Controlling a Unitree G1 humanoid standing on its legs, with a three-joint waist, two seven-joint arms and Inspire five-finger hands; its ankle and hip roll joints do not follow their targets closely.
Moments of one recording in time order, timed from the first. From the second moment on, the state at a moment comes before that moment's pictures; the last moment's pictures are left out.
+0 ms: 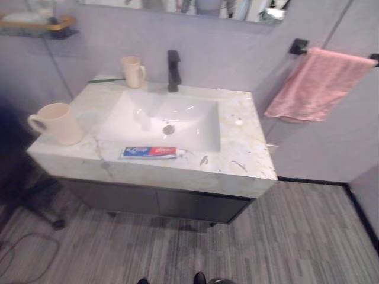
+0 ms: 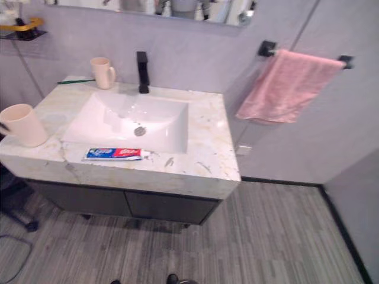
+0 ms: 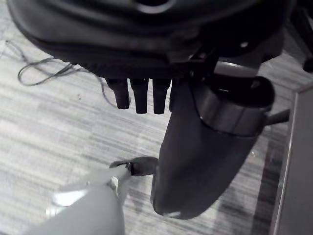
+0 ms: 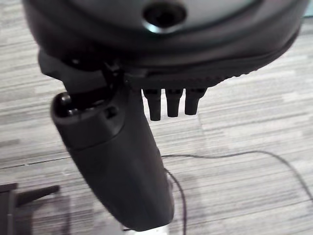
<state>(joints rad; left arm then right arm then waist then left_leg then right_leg) -0.01 0.34 0.01 1.22 -0.39 0.13 0.06 0.08 -0.27 0.02 1.26 0.26 0.11 0.04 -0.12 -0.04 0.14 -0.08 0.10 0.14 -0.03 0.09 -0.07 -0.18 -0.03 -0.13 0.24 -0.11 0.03</state>
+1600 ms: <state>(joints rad) -0.74 1.53 -0.07 0.08 -0.04 0.12 0.44 0.06 -0.32 0.17 1.30 0.36 0.24 0.09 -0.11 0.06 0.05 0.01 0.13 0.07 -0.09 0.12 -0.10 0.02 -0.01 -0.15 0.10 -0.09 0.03</state>
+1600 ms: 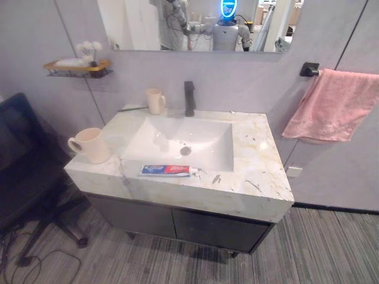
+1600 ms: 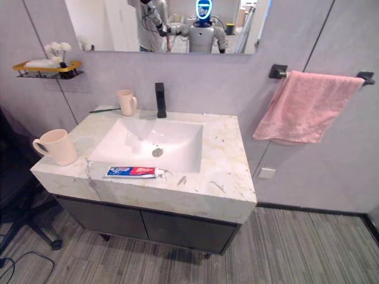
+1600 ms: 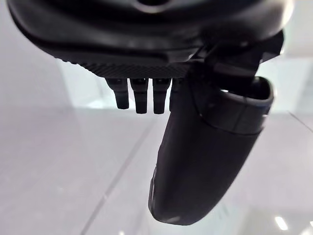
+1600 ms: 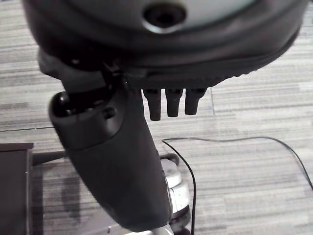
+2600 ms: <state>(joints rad) -1.40 1.47 -1.16 0.63 0.09 -0.18 -0.62 0.00 -0.34 0.17 1.31 0.36 0.32 0.10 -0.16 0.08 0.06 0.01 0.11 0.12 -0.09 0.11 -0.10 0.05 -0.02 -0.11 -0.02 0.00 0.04</state>
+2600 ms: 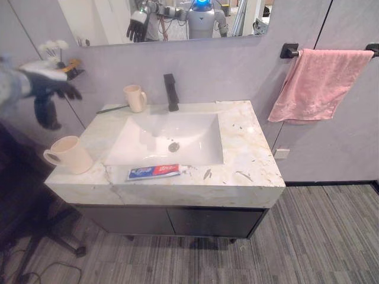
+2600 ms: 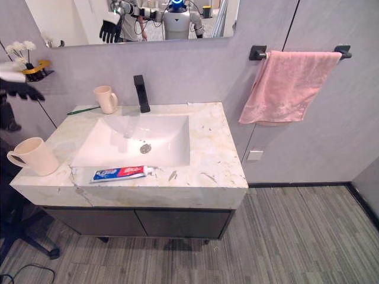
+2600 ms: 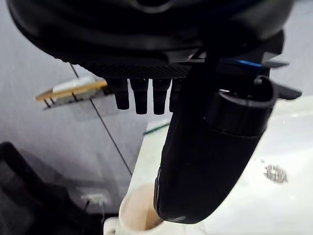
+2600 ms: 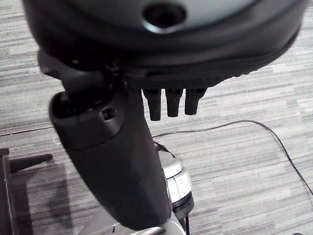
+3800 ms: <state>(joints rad) -0.99 1.21 -0.88 0.48 0.10 -0.02 -0.72 0.03 -0.32 0.17 1.30 0.28 0.36 0.10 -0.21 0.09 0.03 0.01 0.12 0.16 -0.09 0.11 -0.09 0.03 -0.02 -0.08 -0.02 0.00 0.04</state>
